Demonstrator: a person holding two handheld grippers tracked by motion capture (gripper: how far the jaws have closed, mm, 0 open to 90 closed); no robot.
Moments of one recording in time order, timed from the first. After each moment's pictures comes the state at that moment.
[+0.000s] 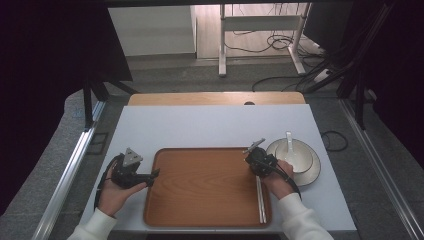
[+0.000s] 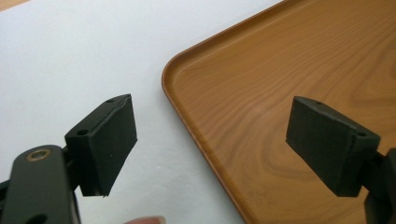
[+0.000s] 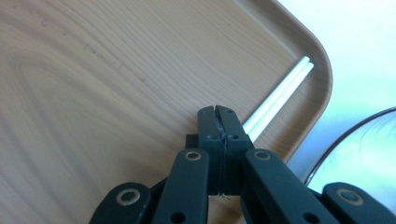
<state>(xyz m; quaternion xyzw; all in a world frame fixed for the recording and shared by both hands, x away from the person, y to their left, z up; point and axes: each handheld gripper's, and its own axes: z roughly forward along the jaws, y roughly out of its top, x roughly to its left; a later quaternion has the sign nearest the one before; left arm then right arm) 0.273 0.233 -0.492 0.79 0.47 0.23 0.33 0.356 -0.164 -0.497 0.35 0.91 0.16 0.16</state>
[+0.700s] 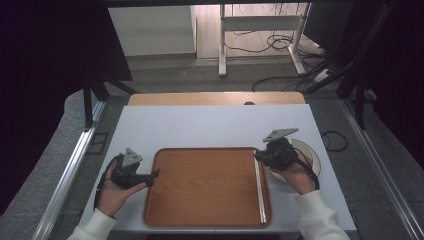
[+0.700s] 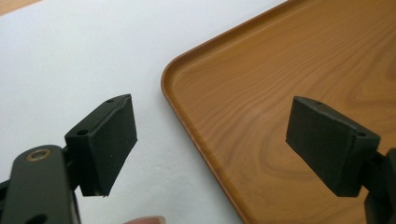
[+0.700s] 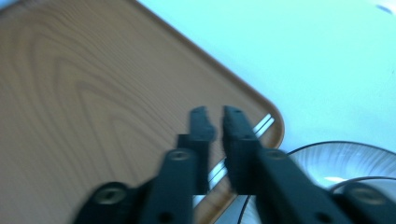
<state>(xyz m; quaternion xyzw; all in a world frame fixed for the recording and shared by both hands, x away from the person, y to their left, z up) 0.270 0.233 -0.489 0.79 0.46 0.23 0.33 0.348 -0.210 -0.432 0.33 0.87 0.34 0.13</state>
